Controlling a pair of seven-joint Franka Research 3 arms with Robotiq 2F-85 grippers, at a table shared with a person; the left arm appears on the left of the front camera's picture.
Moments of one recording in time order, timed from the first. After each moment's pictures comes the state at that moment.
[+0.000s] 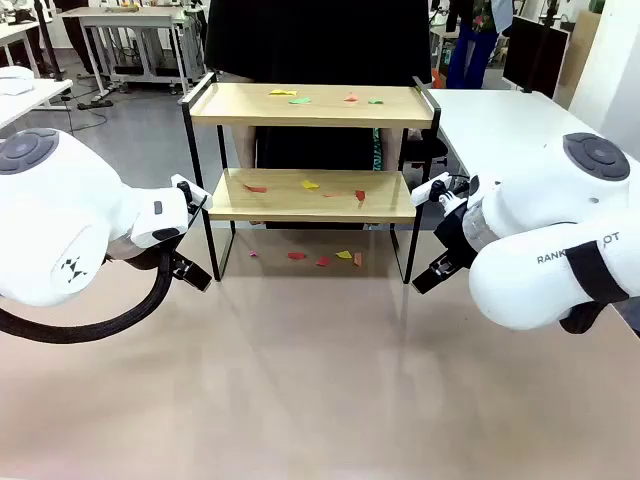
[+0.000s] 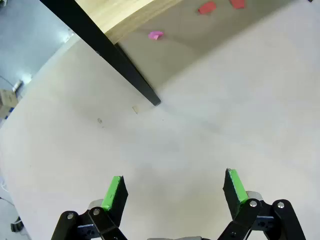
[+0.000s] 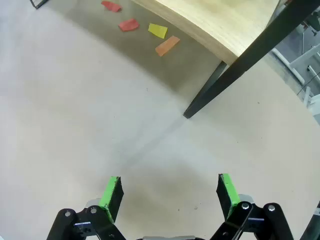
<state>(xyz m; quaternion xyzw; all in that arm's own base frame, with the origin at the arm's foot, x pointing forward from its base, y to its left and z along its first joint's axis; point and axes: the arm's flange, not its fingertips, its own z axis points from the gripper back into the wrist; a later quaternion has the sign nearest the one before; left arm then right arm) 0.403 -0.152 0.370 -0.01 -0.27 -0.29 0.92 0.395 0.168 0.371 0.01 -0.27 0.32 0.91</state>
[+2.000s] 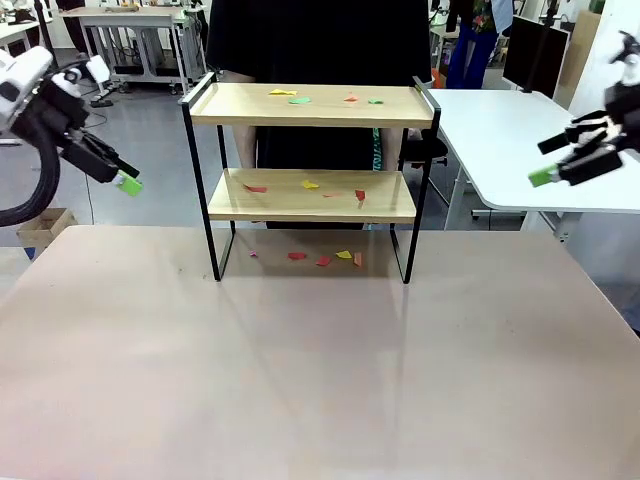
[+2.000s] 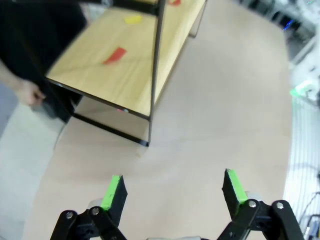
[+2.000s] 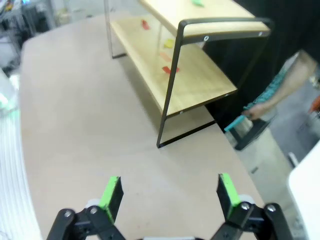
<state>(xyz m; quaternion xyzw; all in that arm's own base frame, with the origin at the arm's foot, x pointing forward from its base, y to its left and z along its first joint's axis) 0.504 0.002 0.497 -0.28 -0.27 -0.51 0.77 0.418 -0.036 0.532 0.17 -0.40 0.50 0.75</state>
